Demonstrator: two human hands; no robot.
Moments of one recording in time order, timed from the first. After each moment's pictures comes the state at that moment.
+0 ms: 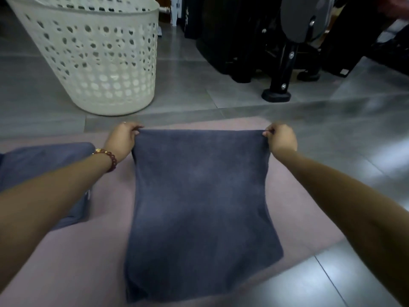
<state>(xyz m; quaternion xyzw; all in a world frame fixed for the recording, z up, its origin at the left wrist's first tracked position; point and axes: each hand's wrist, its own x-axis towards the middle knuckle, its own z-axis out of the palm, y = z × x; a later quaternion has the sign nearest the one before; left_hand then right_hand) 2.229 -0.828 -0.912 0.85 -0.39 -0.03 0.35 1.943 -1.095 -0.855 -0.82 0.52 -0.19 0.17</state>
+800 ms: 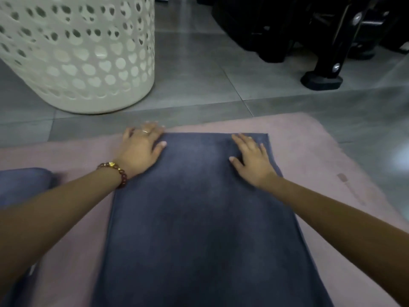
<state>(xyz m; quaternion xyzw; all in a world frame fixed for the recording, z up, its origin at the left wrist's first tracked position) 2.323 -0.947 -1.026 0.87 -0.48 0.01 0.13 2.096 -1.145 -1.019 -0.94 0.30 -0.03 0.15</state>
